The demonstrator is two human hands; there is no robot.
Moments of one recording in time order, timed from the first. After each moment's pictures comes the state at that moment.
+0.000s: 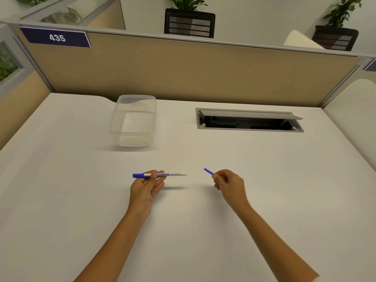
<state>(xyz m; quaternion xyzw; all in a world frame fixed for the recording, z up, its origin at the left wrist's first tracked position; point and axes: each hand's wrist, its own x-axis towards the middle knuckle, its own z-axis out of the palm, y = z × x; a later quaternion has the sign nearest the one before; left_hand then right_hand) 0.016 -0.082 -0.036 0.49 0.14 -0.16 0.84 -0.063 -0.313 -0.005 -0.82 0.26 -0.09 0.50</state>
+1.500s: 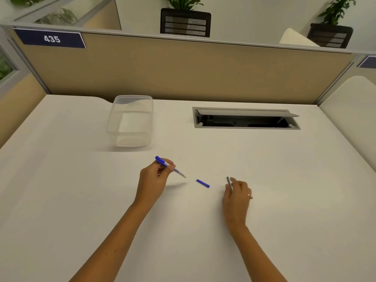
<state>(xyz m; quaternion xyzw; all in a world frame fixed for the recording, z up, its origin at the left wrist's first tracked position) 0.019 -0.105 0.000 0.79 -0.11 -0.05 0.60 -0.096 -0.306 -0.053 -0.88 0.33 -0.23 0.26</state>
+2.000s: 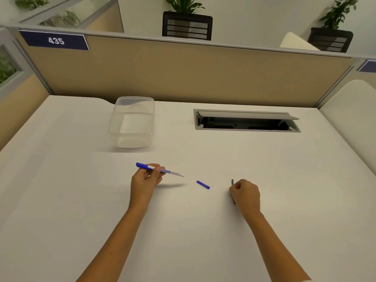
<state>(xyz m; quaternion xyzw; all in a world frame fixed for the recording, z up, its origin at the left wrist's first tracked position) 0.016 -0.091 -0.015 0.65 0.07 -0.10 0.75 -0.084 -0.352 -0.034 -0.86 0.40 -0.04 0.30</state>
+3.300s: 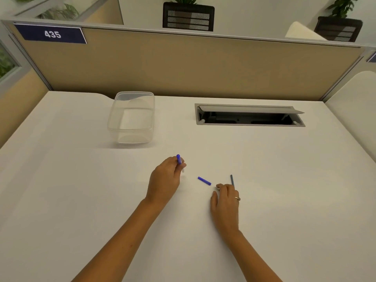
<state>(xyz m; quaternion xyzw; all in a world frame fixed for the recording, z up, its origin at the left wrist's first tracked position) 0.009 -0.128 0.003 0.88 -0.24 0.10 0.39 -0.102 -0.280 -0.071 -0.92 0.25 -0.18 0.25</state>
